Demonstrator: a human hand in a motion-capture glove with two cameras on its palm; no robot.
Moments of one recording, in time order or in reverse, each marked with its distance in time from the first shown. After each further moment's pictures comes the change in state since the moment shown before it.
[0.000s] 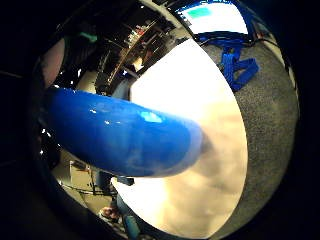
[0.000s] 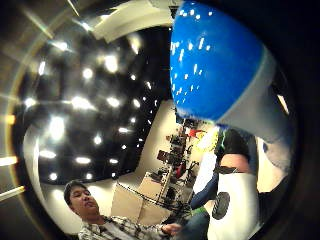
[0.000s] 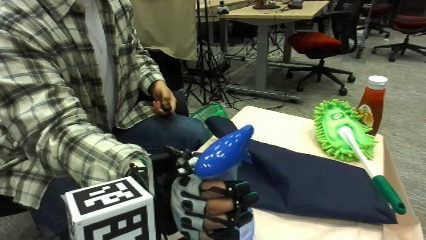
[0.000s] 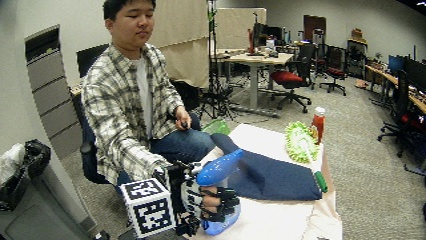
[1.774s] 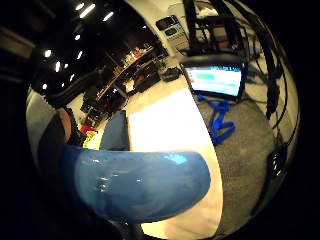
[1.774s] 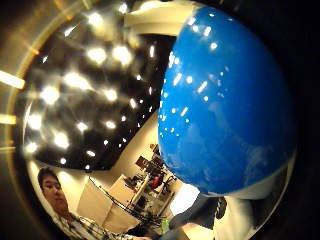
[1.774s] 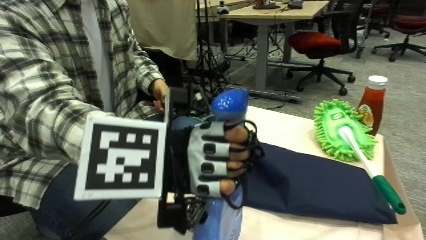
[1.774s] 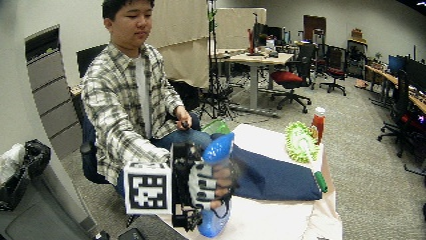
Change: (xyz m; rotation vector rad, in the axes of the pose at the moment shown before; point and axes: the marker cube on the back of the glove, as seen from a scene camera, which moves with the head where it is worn) arm -0.061 -0.030 0.010 0.158 0.238 -0.232
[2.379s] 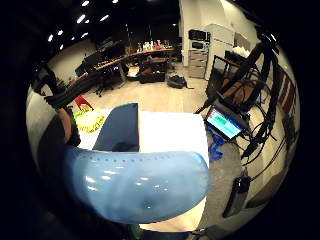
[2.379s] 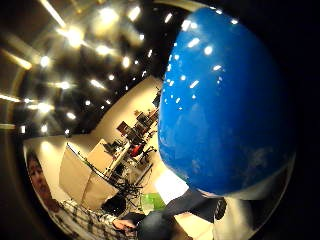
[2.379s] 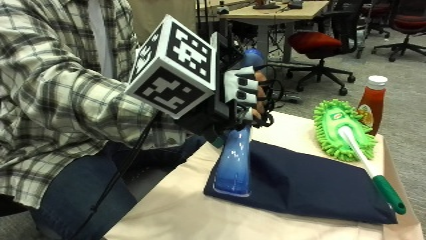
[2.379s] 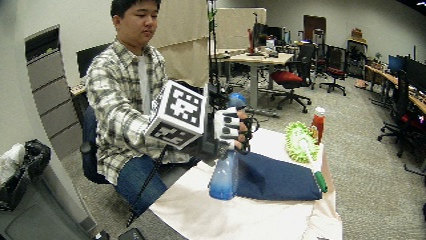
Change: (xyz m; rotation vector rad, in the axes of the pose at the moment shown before) arm -0.086 0.005 0.051 -0.214 0.232 -0.379
